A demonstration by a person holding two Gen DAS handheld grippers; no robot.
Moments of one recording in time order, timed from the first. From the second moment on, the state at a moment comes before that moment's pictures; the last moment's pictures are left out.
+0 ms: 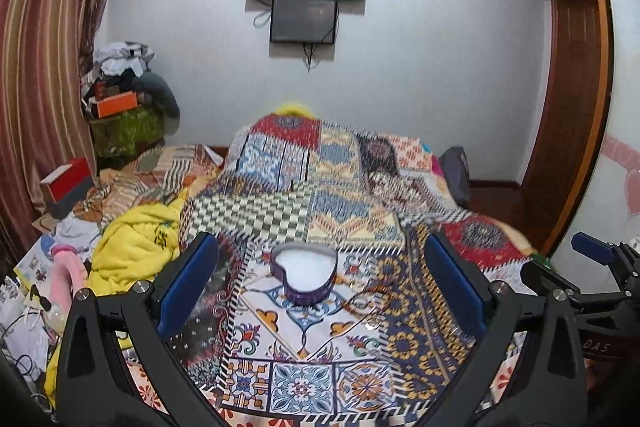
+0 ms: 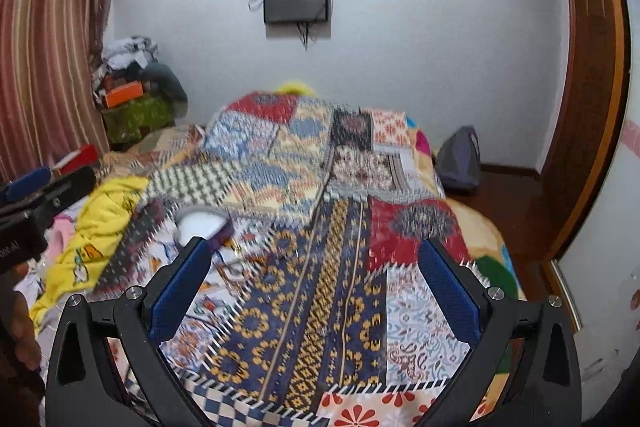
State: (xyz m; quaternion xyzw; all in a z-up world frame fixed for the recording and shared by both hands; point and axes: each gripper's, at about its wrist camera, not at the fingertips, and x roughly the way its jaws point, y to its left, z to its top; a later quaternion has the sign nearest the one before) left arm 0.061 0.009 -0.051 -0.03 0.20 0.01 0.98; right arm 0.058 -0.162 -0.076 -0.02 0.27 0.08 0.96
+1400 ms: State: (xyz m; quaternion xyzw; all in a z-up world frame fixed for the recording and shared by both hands) left arm 0.141 -0.015 -0.194 -0.04 0.44 -0.12 0.89; right arm 0.140 -0.180 -0.210 0.02 0.49 0.12 0.86
